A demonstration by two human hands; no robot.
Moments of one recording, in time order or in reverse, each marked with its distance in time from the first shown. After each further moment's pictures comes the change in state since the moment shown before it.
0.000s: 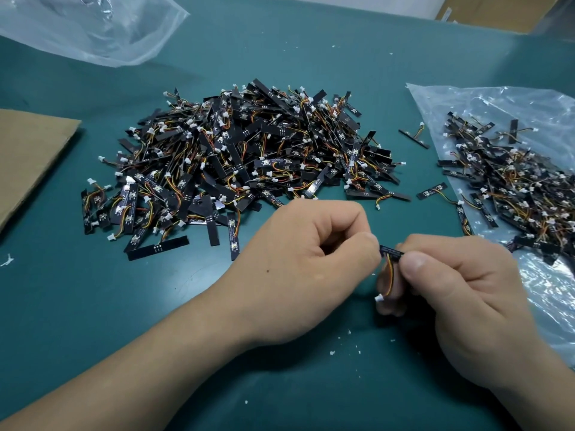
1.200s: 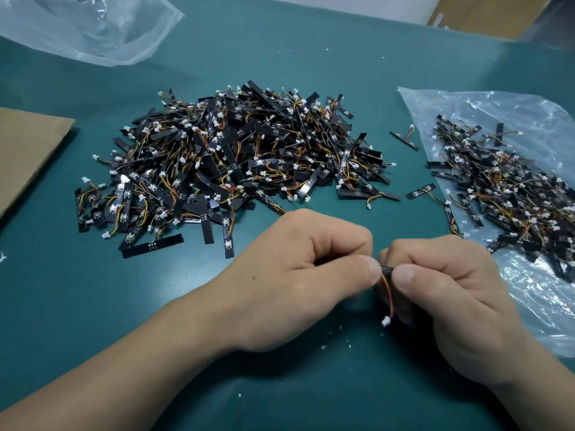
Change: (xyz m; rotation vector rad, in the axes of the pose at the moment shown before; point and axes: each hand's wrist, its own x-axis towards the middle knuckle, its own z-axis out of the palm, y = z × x) left_hand -0.005 0.001 -0.005 -0.062 -0.184 0.058; right_hand -0.001 0.002 -0.005 0.105 -0.105 0.025
